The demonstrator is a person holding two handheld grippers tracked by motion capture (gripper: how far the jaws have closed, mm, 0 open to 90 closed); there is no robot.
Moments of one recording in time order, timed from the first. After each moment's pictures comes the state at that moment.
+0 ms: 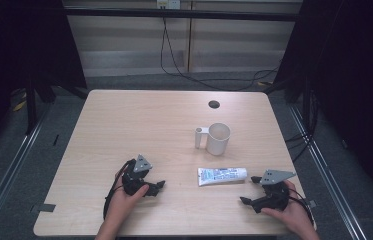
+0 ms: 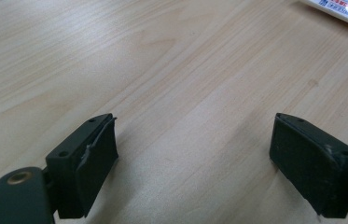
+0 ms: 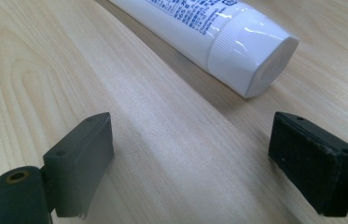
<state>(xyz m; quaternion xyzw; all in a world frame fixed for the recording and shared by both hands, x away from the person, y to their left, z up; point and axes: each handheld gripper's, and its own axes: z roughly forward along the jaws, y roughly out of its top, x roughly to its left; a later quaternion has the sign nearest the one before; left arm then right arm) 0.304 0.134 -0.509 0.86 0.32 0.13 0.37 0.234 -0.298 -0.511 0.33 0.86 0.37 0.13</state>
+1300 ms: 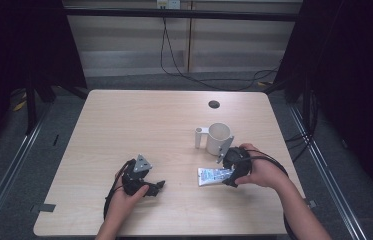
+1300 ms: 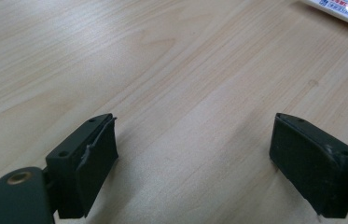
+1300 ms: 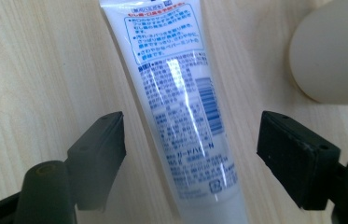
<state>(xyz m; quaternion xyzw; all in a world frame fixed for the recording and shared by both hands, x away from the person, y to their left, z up) 0.304 0.135 -0.509 0.86 0.32 0.13 0.37 0.322 -0.192 -0.445 0.16 0.98 0.12 0.07</state>
